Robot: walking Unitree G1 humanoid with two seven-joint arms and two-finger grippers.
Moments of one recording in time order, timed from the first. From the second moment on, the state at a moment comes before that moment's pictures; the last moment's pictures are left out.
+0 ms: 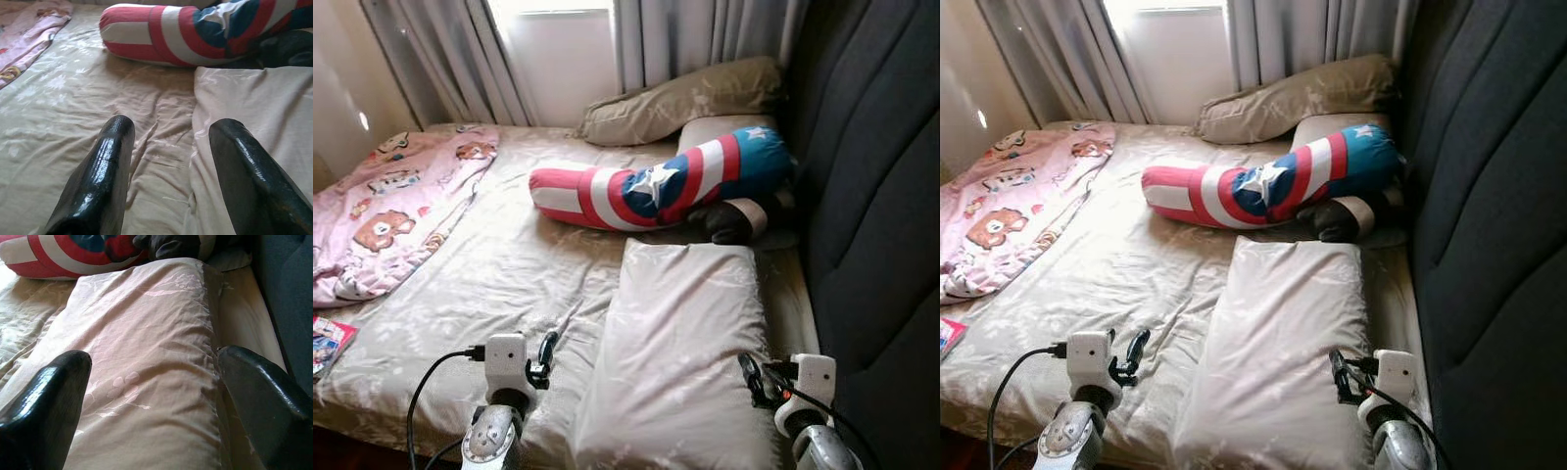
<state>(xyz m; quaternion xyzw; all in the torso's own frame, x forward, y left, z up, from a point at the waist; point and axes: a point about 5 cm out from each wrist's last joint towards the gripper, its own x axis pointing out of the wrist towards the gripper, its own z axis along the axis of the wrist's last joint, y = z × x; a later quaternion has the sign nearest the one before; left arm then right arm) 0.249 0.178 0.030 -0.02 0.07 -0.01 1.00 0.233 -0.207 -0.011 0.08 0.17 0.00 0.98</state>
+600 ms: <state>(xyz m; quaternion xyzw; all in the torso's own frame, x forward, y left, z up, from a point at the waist) 0.249 0.179 0.030 -0.02 0.07 -0.01 1.00 0.233 -0.213 -0.013 0.06 0.18 -0.02 0.98</state>
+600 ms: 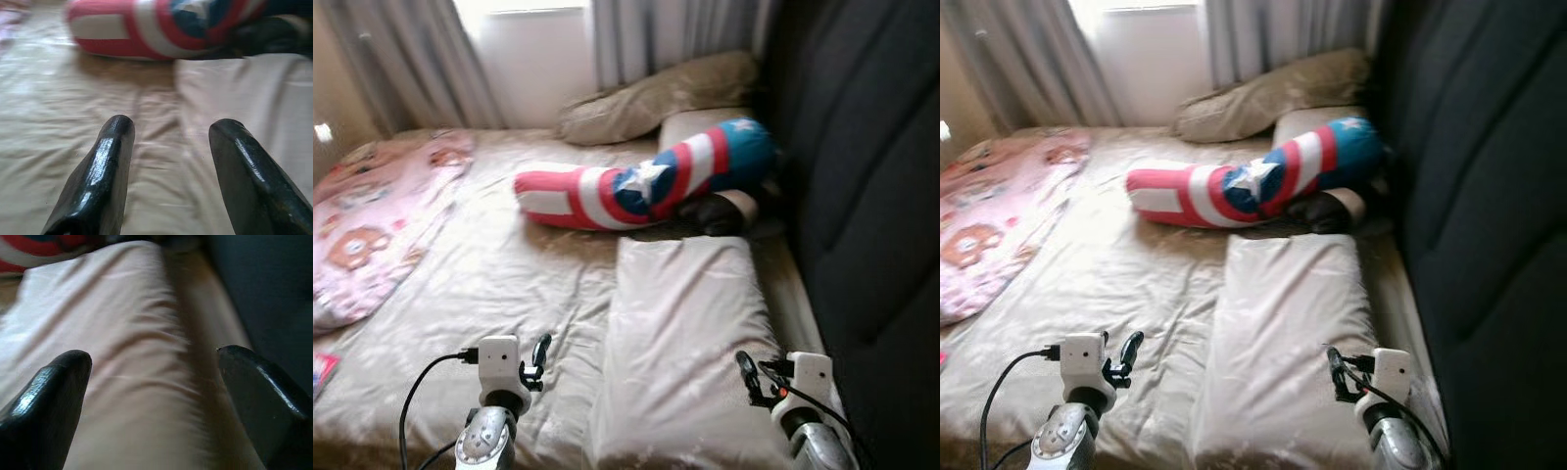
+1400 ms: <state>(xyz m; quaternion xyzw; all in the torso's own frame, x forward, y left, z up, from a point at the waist) 0.246 0.185 0.029 -0.01 0.08 0.00 1.00 0.243 -0.204 -0.007 0.07 0.16 -0.02 0.98</state>
